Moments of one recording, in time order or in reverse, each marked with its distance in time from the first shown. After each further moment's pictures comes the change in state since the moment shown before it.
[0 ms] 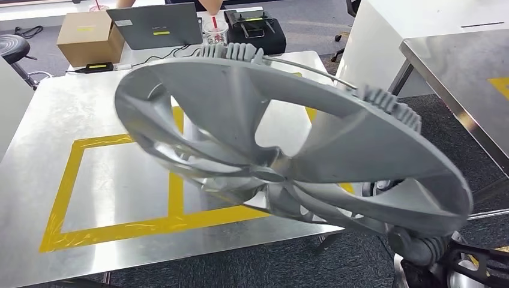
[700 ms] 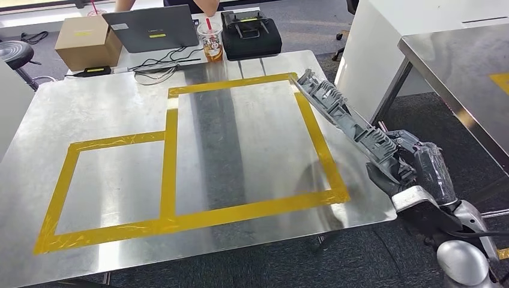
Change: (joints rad) left arm -0.011 -0.021 0.024 0.023 -0.006 0.031 -0.029; right arm -0.065 -0.237 -0.035 0.197 0.836 -0.461 0.091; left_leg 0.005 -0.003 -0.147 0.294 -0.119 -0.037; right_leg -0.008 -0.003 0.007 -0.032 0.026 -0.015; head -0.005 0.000
